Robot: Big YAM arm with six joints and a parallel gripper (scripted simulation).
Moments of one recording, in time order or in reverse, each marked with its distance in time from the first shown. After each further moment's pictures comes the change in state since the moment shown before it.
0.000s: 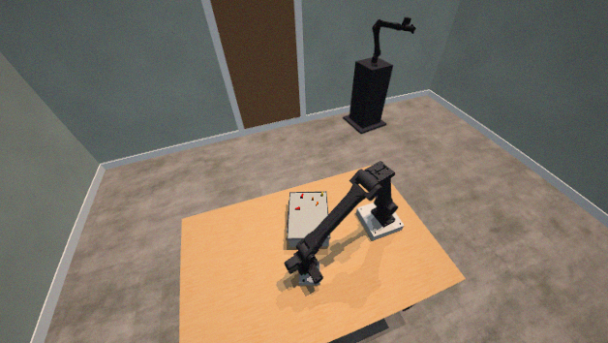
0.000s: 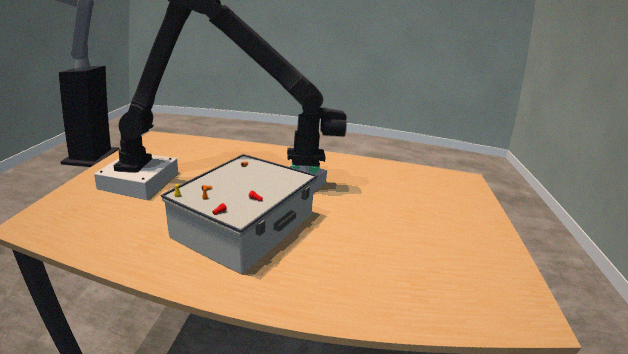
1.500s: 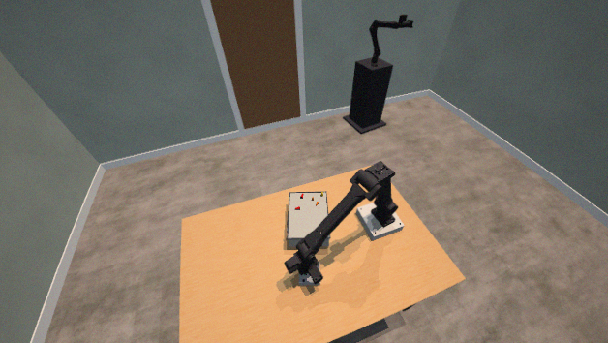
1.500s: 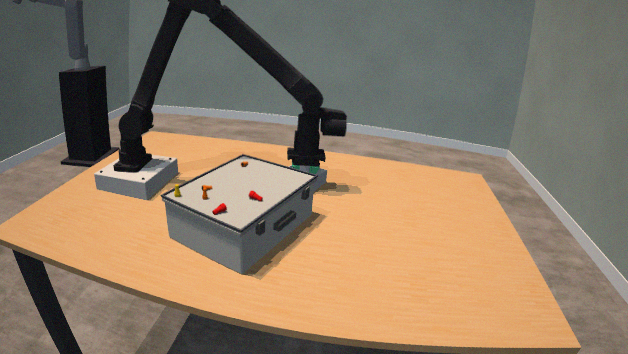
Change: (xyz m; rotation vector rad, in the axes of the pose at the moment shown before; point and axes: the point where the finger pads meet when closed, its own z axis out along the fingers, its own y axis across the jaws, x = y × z) arm 0.000 0.000 0.000 0.000 0.000 0.000
